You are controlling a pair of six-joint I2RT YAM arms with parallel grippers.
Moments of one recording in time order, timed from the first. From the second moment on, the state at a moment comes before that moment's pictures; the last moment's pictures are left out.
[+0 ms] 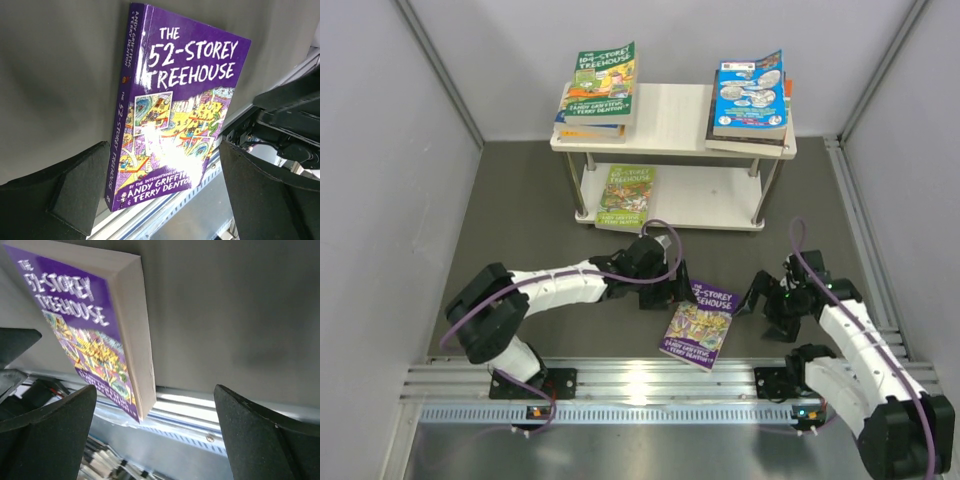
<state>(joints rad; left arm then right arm) -0.91 1.56 0.86 -0.12 0.27 -0.97 0.13 0.85 0.53 -0.95 -0.39 0.65</state>
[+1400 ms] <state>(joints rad) -0.74 1.35 0.67 0.14 0.54 -1.08 0.49 0.83 0.45 -0.50 -0.39 1.03</state>
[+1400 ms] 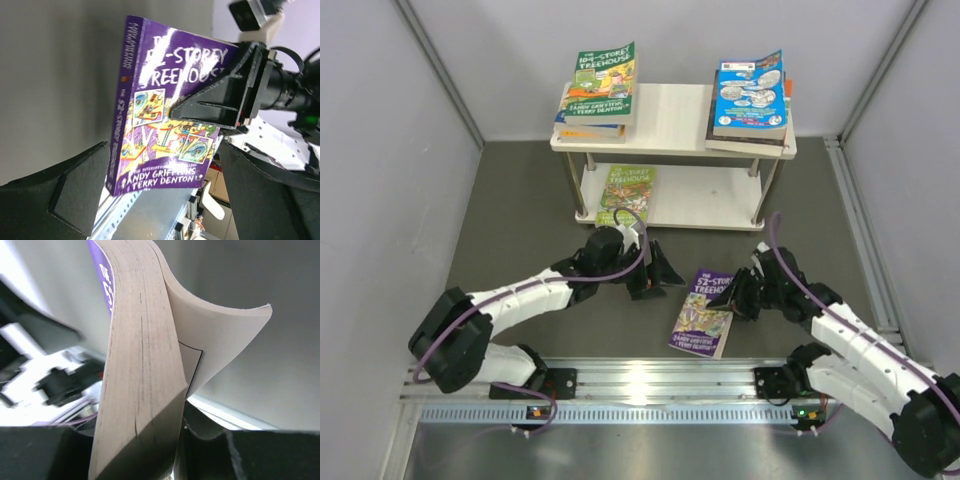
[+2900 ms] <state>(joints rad) -0.65 1.13 0.76 0.19 0.49 -1.31 0.50 0.70 0.21 0.37 -0.59 1.61</state>
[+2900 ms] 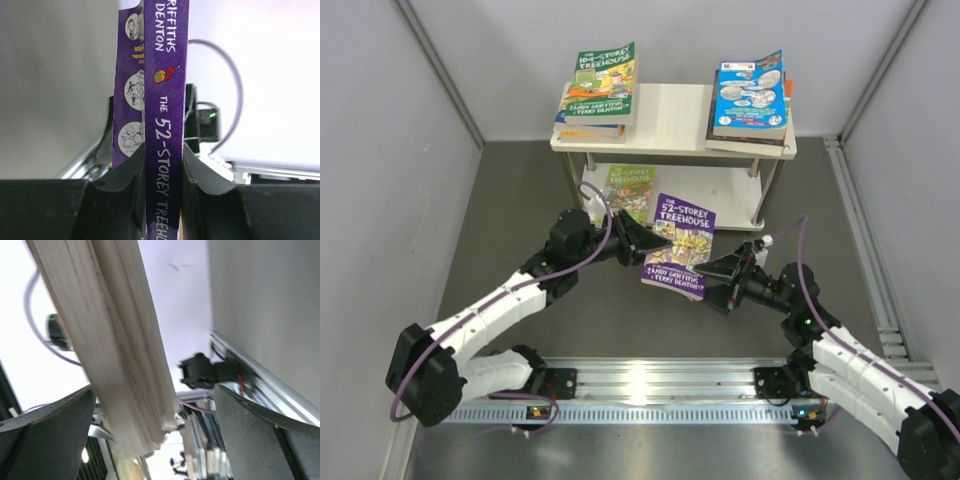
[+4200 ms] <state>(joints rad) -0.63 1.04 0.78 -0.02 0.47 -1.26 0.70 0.74 0.19 0.65 -0.34 1.73</state>
